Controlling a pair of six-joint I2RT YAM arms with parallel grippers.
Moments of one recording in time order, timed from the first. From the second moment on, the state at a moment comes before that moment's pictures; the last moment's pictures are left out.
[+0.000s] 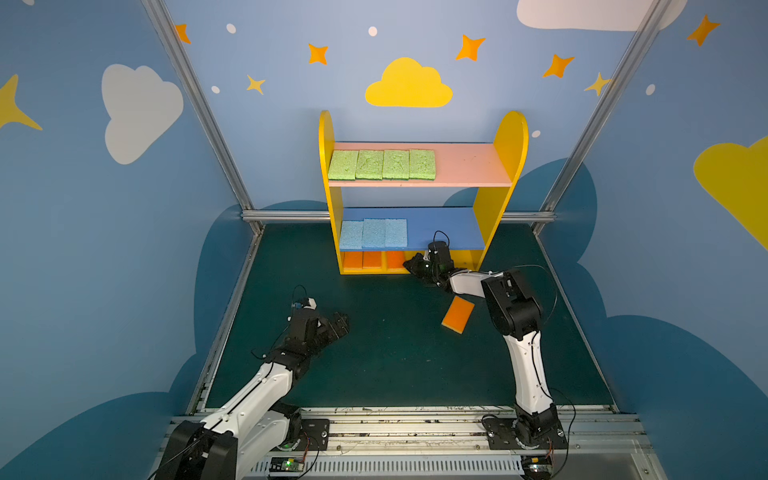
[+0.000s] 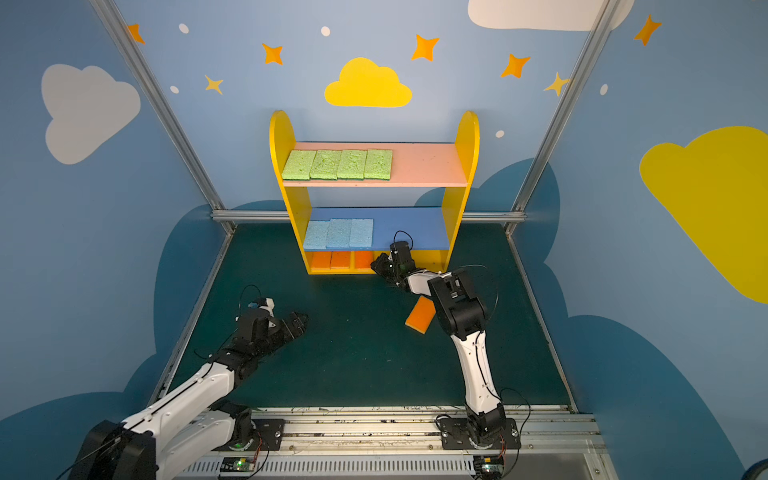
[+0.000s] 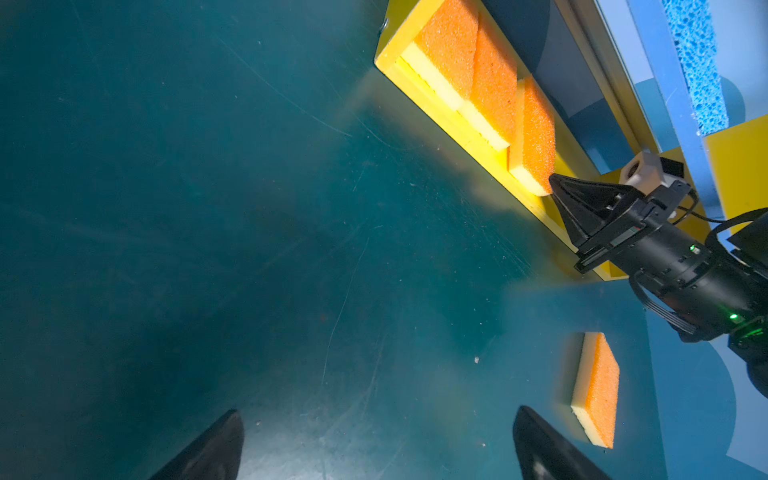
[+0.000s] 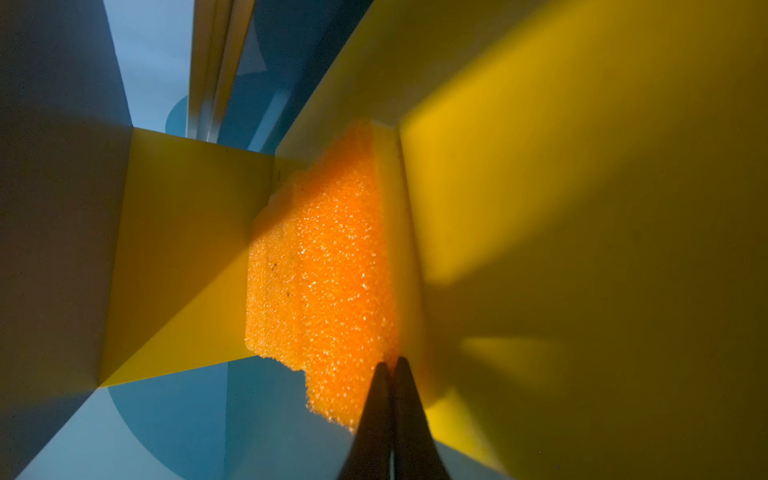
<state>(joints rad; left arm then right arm) -0.26 0.98 0.32 -0.02 0.10 -0.79 0.48 2.28 1.46 0.27 -0.33 0.96</state>
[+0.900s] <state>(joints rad) -0.26 1.00 0.32 -0.02 0.11 -0.79 0.49 2.28 1.48 0.24 -0.37 0.99</state>
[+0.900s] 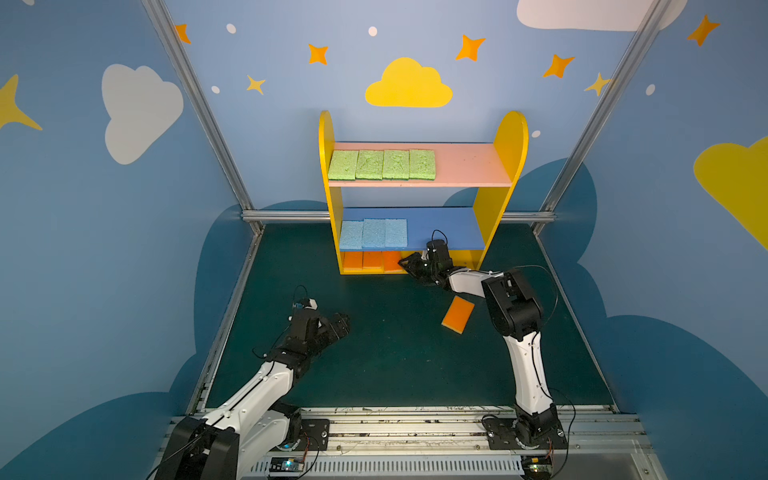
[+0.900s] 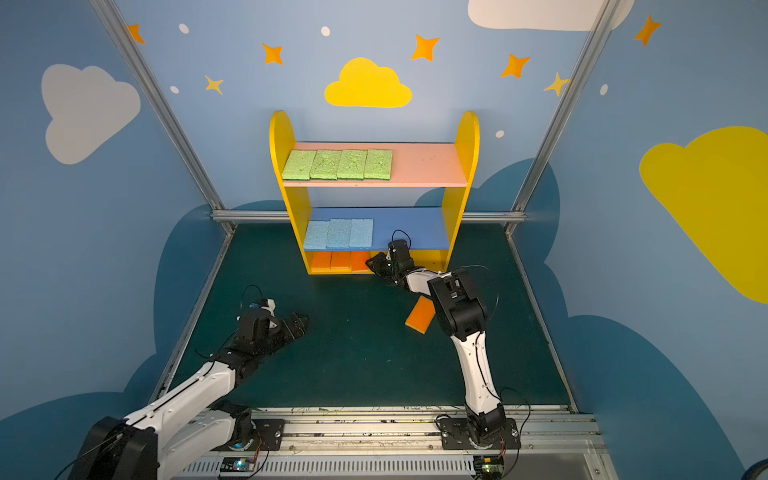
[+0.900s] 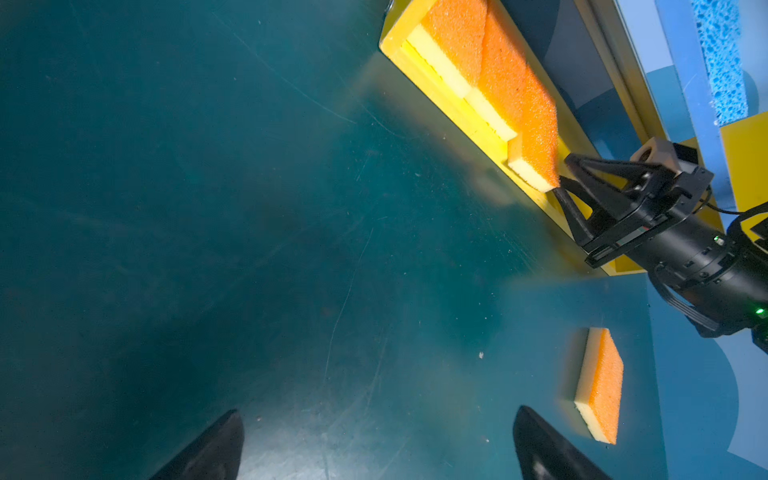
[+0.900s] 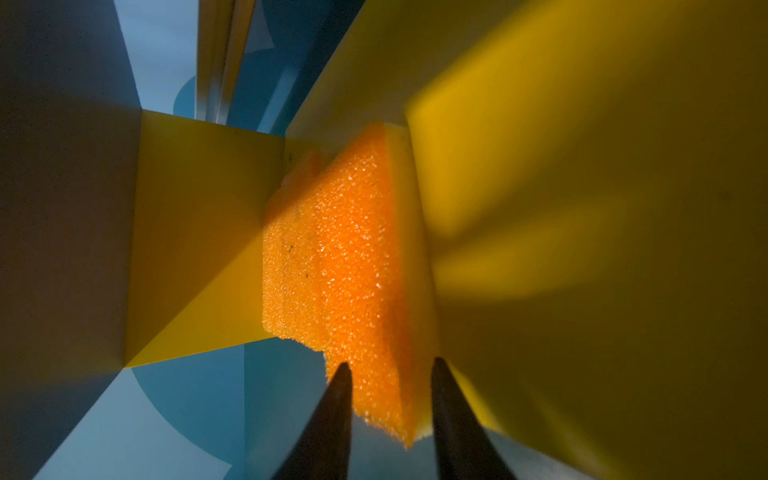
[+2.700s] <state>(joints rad) -0.84 2.22 1.48 -0.06 0.29 -0.64 -0.12 1.25 0.60 -0.02 -0.78 0.88</state>
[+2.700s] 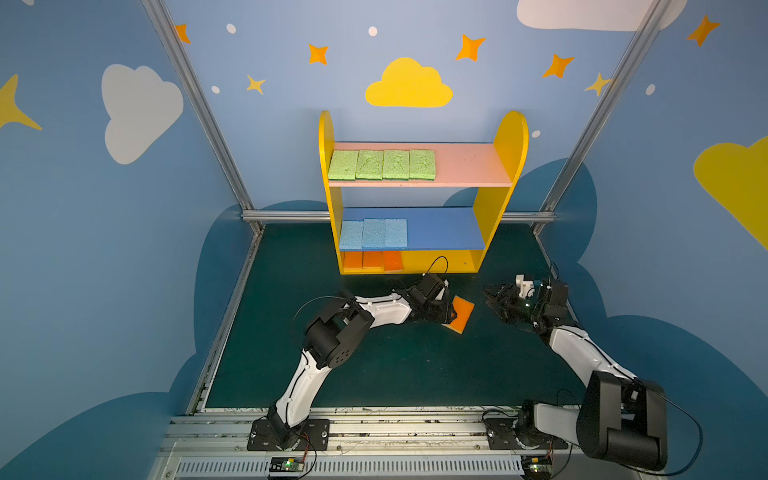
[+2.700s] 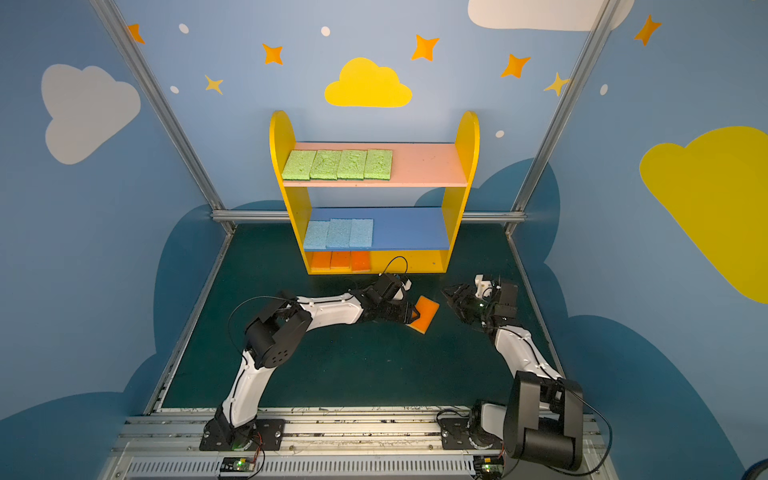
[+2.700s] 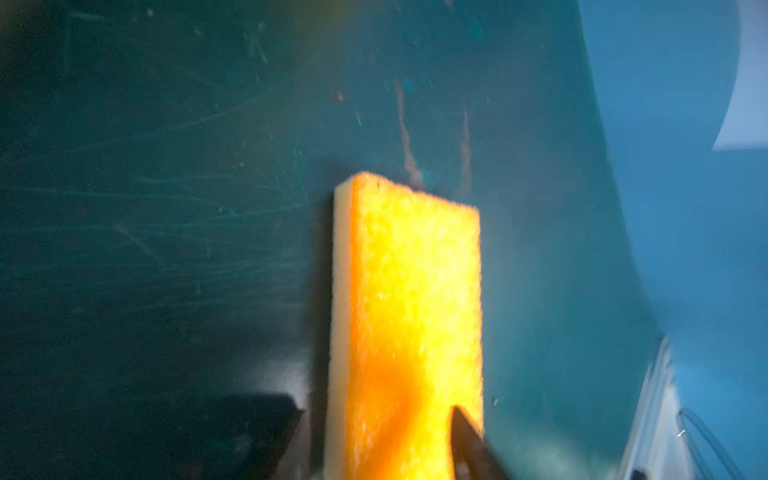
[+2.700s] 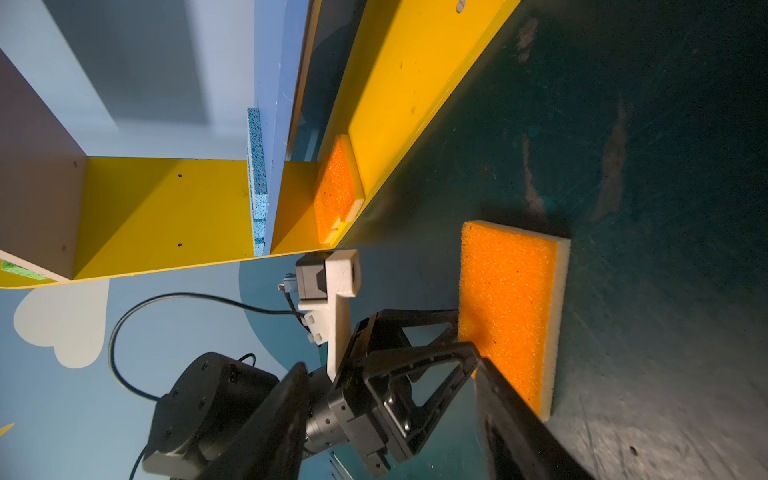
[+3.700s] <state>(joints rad) -0.54 1.56 0.77 0.16 0.25 -0.76 0.46 1.64 0.85 0.15 -0.80 0.91</state>
